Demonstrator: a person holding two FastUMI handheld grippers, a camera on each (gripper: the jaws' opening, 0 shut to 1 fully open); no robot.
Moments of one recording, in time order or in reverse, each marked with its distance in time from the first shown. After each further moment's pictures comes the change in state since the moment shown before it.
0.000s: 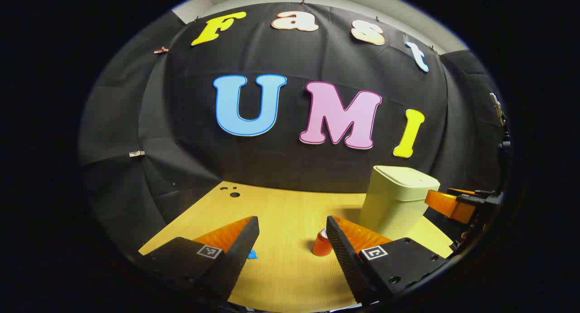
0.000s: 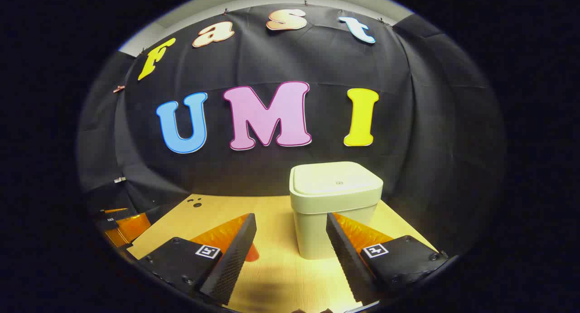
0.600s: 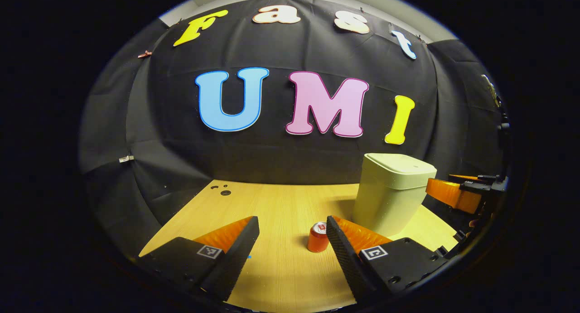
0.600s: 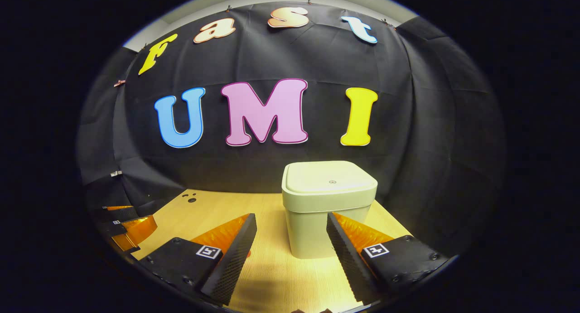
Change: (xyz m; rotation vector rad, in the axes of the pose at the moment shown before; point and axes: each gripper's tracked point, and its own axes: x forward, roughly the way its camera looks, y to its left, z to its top) left arm 0.015 -0.025 -0.012 0.078 0.025 -0.043; right arm 0.003 -0.007 -0.004 -0.046 0.013 0.016
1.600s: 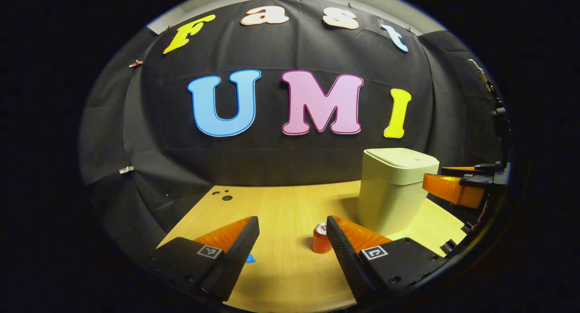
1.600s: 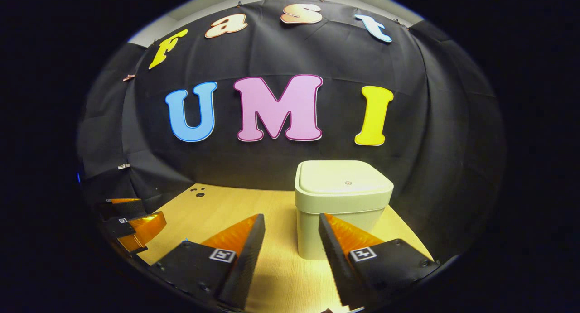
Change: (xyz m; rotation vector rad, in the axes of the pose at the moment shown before) left arm 0.010 -0.007 0.003 0.056 -0.005 -0.001; right arm 0.012 0.012 -0.002 -0.032 0.021 0.070
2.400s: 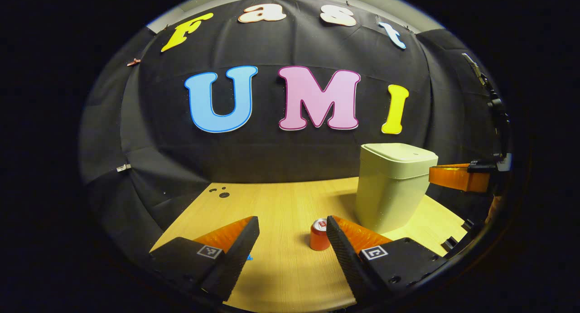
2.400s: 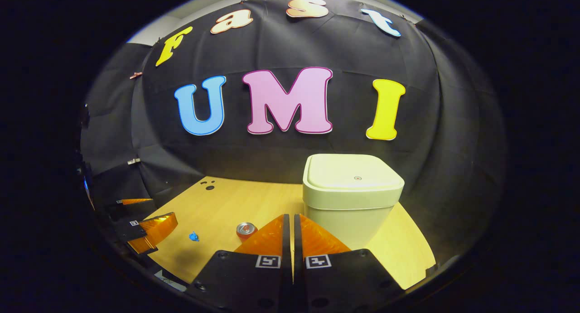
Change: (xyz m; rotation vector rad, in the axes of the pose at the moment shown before) left arm 0.004 -0.007 -0.015 0.001 0.021 -0.010; right arm 0.003 0.002 -0.009 -0.012 0.060 0.073
